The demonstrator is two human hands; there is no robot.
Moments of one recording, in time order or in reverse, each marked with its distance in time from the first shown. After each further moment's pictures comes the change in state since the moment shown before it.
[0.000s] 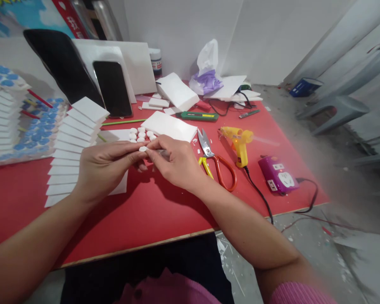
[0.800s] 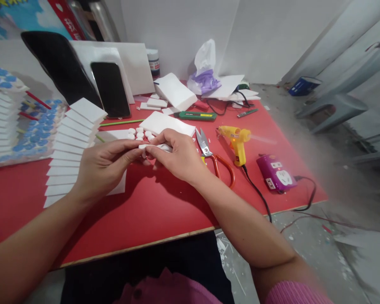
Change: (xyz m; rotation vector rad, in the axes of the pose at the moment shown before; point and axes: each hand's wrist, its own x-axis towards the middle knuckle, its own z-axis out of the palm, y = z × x) left_hand 0.001 -0.007 -0.002 0.083 -0.028 0.035; right_hand 0.007 -0.006 -0.008 0.140 -0.019 0.256
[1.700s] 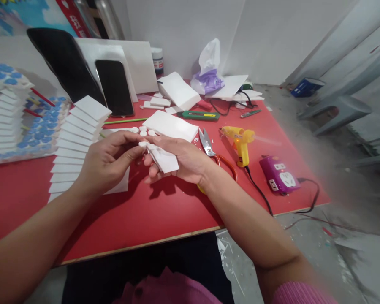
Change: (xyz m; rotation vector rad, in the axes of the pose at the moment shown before) left_hand 0.006 0.005 -0.004 0.004 -0.064 0.002; right_hand 0.008 -0.002 -0.009 0.847 -0.451 0.480
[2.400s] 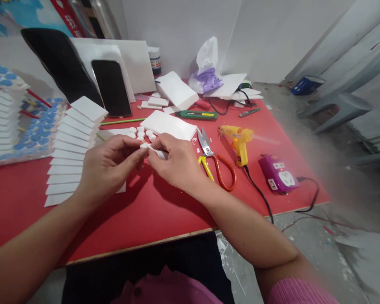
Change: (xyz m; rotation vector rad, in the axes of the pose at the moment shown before) left_hand -0.009 0.002 0.010 0.047 0.089 -0.048; right_hand 0.000 0.025 0.007 -1.071 0.555 -0.640
